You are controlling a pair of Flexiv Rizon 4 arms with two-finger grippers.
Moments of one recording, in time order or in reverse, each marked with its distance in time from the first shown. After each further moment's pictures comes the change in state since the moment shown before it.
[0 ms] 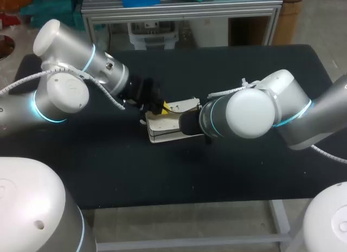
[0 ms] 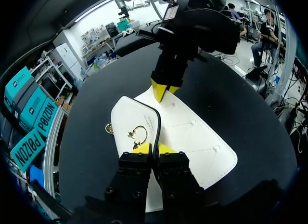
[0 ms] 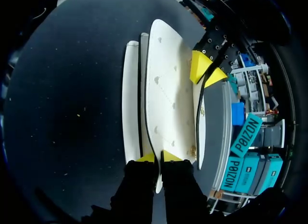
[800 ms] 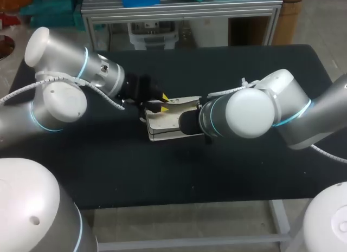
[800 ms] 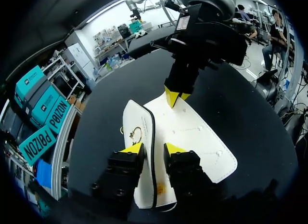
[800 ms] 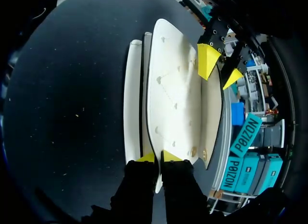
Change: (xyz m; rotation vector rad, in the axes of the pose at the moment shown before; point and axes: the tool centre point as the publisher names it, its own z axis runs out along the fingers) left arm -0.017 -0.007 -0.017 0.010 -0.132 -0.028; right arm -0.002 0.000 0.001 0.000 -0.002 0.000
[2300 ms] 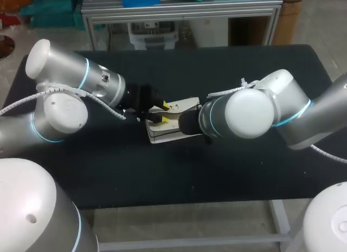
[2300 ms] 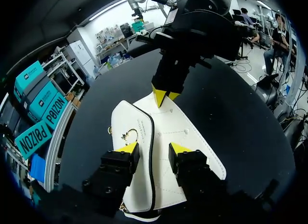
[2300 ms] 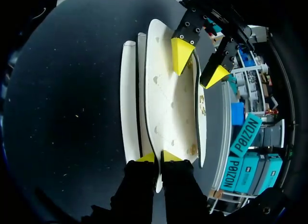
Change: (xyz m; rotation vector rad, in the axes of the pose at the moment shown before) left arm 0.029 -0.001 0.009 0.022 0.020 -0.052; right arm 0.000 0.001 0.000 0.002 -0.001 0.000
